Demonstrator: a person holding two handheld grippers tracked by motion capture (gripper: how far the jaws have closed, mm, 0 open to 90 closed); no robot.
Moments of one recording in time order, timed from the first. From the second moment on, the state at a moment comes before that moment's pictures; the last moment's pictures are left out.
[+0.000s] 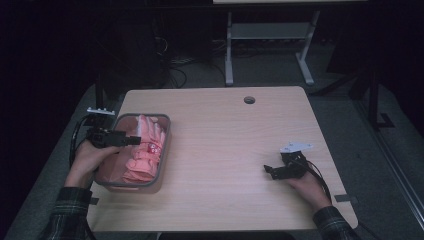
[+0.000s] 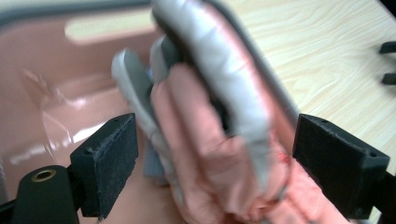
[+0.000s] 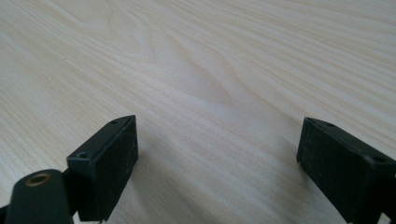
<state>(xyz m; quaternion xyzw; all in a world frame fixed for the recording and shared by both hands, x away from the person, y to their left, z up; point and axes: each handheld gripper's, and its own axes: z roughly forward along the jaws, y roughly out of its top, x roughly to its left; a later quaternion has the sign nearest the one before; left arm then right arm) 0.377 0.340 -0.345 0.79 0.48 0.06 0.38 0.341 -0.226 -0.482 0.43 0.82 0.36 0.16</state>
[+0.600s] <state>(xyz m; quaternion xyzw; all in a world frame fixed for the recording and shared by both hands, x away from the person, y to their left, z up) 0.353 0.246 -0.322 0.82 0.37 0.07 0.43 0.340 -0.225 -0.482 0.43 0.82 0.36 0.16</state>
